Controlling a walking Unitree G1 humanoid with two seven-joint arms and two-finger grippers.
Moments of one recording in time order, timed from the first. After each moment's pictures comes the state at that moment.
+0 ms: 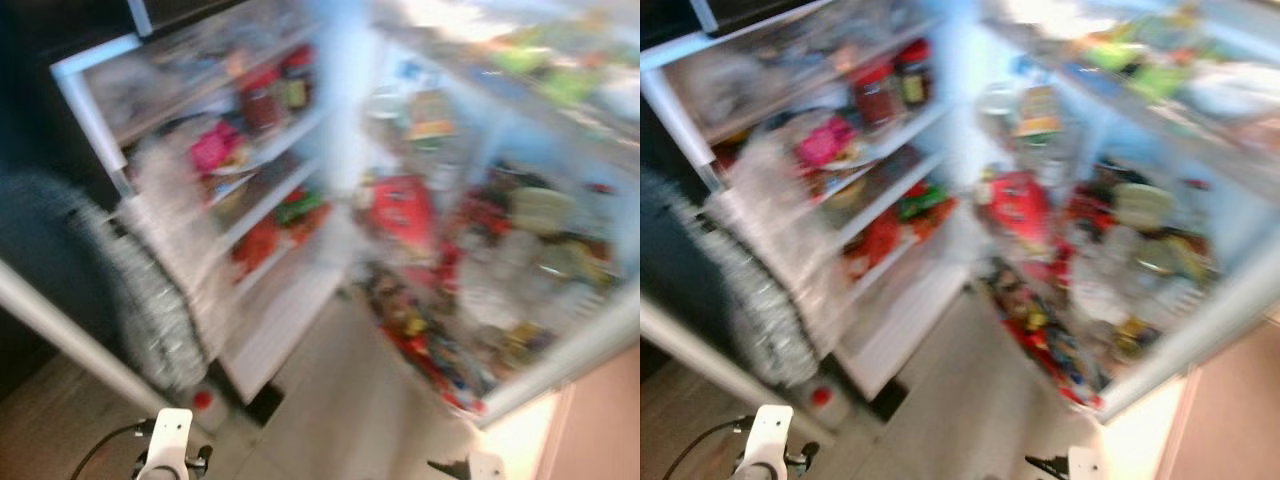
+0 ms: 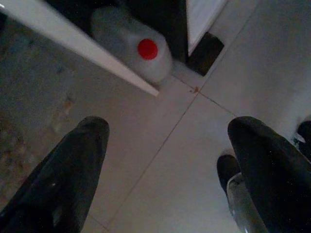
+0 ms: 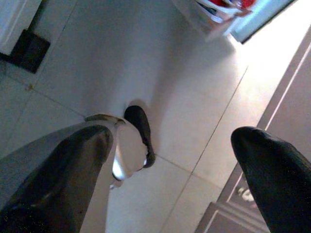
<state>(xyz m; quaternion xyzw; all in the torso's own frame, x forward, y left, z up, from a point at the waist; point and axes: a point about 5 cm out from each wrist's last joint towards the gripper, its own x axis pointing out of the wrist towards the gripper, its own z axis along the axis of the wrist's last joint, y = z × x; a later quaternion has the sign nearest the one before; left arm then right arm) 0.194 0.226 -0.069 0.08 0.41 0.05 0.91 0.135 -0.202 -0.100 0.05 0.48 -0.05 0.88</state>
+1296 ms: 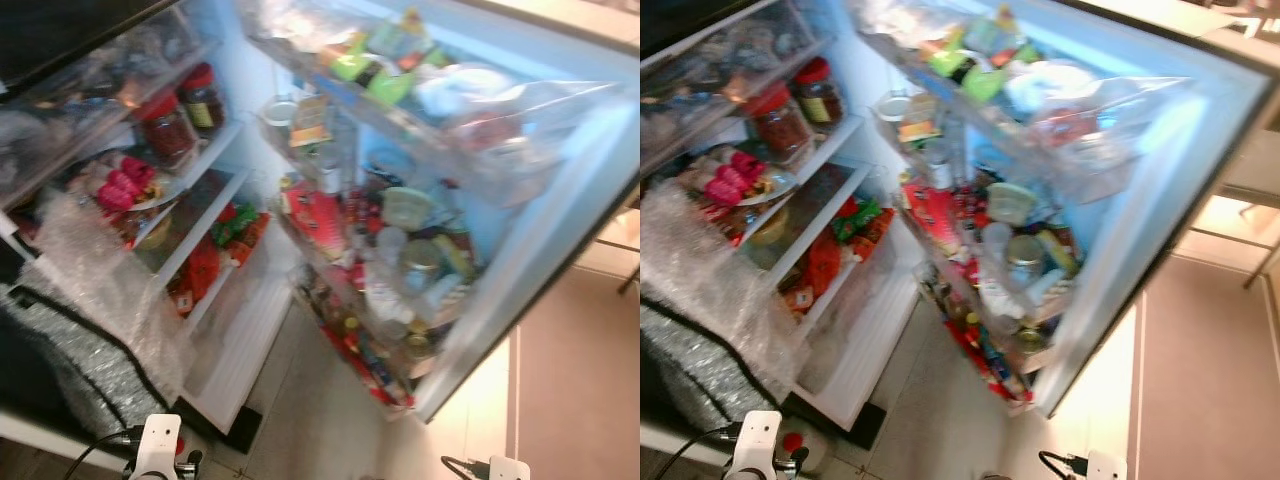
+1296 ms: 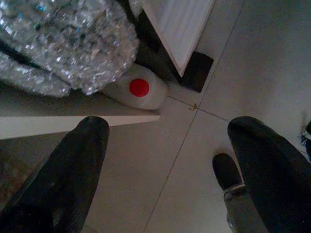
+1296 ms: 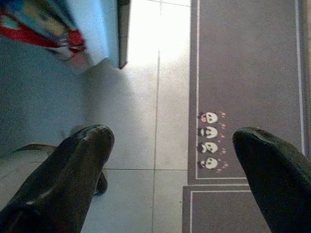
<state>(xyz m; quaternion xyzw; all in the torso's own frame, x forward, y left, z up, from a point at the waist) 0.191 0.234 -0.069 0.07 0.41 0.07 0.91 0.130 -0.218 -0.094 -0.01 0.43 -0.21 0.88</state>
